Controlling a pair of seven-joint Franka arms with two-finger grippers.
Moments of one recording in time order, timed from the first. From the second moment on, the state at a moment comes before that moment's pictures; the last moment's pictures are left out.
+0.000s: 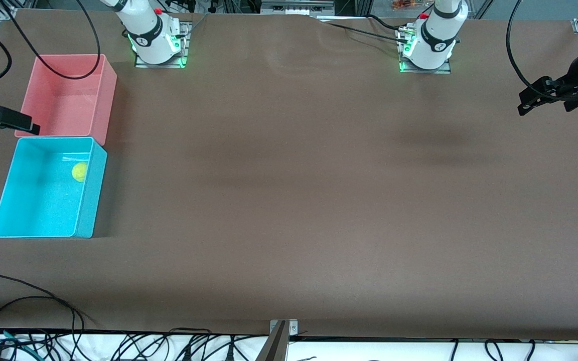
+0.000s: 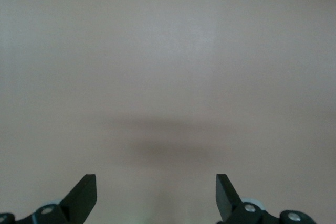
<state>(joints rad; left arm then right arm) 0.08 -0.05 -0.10 -1.59 0.03 1.49 -0.11 0.15 0.16 -0.27 -1.41 0.10 1.44 -0.06</state>
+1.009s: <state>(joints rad) 0.07 -0.05 -0.13 -1.58 0.08 1.49 -0.11 0.09 0.04 -0.22 -1.54 0.02 1.50 -0.04</state>
